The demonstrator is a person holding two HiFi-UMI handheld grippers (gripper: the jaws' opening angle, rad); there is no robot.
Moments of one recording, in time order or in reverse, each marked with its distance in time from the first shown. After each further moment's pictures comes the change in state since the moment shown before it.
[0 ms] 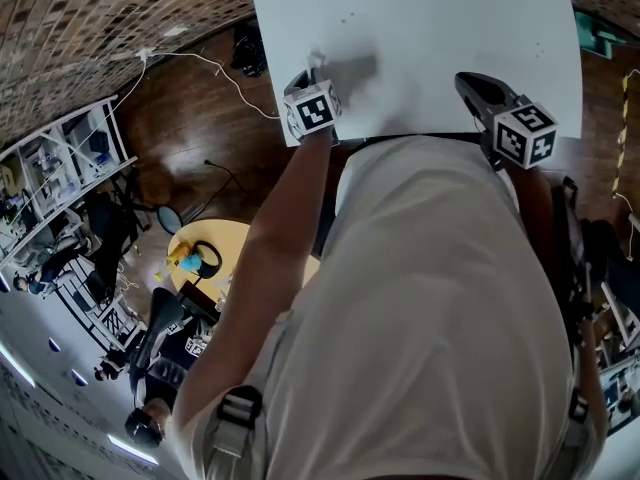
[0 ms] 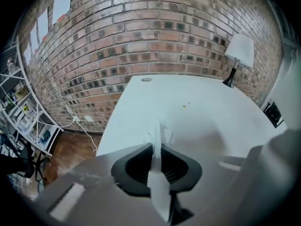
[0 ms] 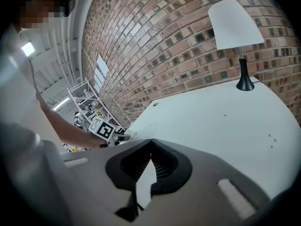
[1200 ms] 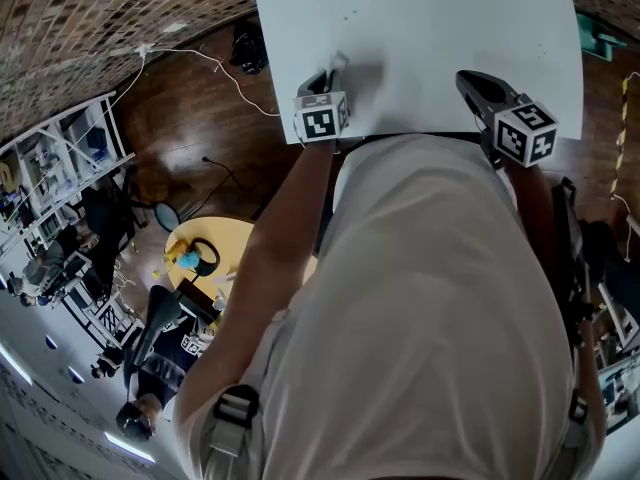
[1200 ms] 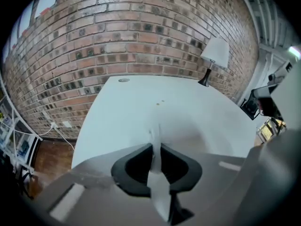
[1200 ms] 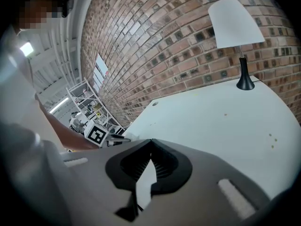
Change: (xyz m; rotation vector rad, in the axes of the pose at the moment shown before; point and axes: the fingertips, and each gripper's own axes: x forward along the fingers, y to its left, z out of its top) left arm -0.018 -0.065 0.003 0.119 -0.094 -0.303; right arm -0.001 0.000 -0.002 0.003 0.006 -0.005
